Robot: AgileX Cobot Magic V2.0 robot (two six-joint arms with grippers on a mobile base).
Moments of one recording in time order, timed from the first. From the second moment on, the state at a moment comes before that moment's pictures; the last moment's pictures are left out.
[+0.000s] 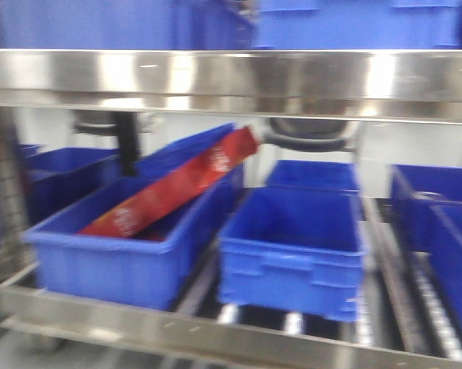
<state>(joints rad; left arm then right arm) 0.09 0.19 -0.51 -0.13 0.35 0.08 -0.09 0.52 -0.59 0.07 0.57 -0.02</state>
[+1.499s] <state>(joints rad) 0.09 0.19 -0.51 -0.13 0.35 0.08 -0.09 0.52 -0.59 0.07 0.57 -0.02</state>
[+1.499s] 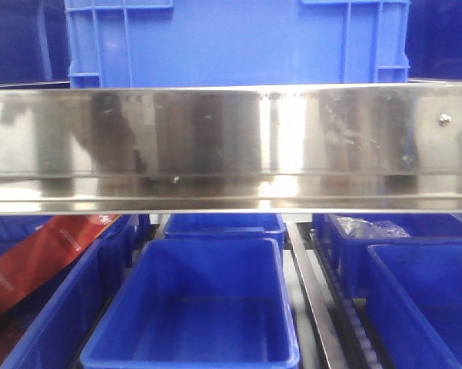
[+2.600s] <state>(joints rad) 0.09 0.19 -0.51 -0.13 0.25 0.08 -0.09 0.52 -0.59 0.07 0.38 -0.02</state>
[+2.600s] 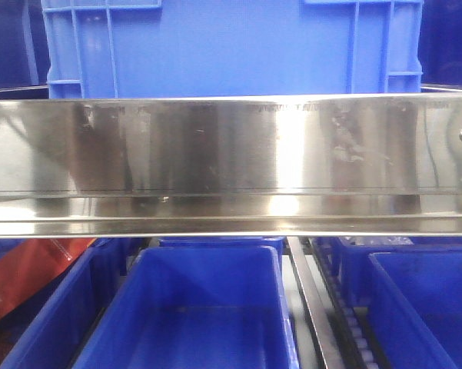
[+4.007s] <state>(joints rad) -0.47 1.52 -1.72 -0.01 0.65 -0.10 0.29 1.34 -1.46 0.08 0.37 -0.06</state>
